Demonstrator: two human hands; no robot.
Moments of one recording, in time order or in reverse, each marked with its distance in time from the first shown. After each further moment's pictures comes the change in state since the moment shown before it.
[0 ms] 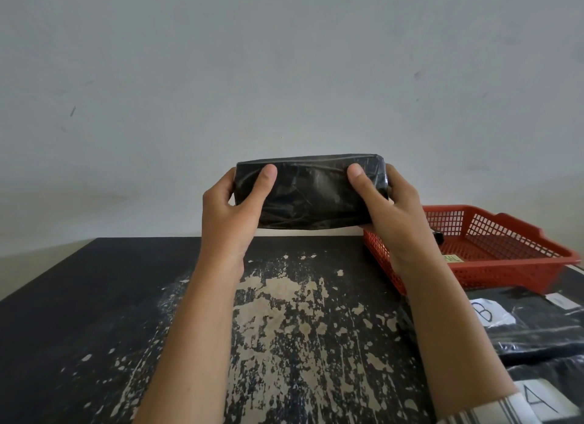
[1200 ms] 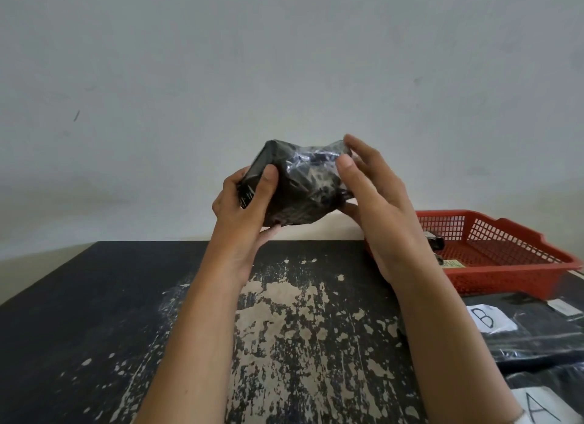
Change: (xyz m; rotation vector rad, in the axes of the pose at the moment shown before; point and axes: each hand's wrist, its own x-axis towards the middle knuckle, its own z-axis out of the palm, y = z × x) left_hand 0.001 -0.001 0.004 -0.250 -0.125 -0.220; right_hand -0.014 -0.025 0.018 0.100 -0.127 -0.155
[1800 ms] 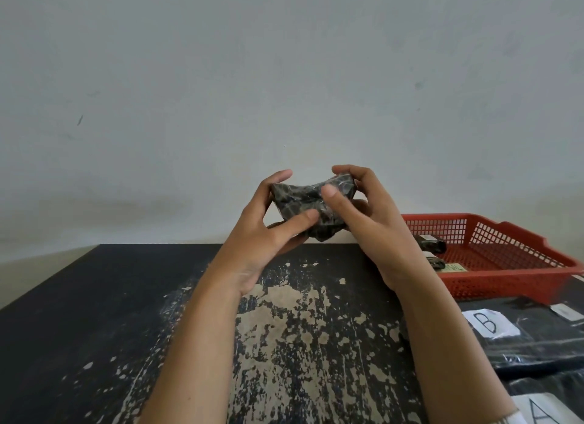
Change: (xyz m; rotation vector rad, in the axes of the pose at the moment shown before) left_hand -0.011 0.003 0.004 0.107 -0.302 0.004; right_hand 0.003 0.019 -0.008 -0.108 -0.093 0.053
